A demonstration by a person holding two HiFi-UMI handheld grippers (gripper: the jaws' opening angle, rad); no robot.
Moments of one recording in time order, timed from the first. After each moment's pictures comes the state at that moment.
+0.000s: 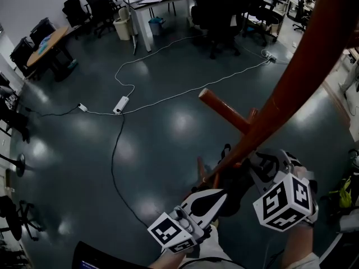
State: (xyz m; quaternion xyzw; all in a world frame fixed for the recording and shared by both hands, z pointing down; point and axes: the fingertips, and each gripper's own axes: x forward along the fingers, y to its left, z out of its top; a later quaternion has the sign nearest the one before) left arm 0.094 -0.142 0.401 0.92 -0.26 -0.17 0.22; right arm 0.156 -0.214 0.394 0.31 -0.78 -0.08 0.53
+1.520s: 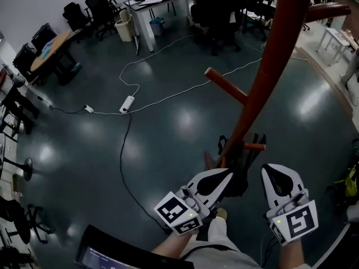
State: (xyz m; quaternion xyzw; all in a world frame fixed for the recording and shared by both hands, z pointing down) left arm 0.078 -0.137 0.382 0.94 -0.24 -0.16 0.20; right arm 0.147 -0.135 0.340 0.48 -0.86 -0.01 0.17
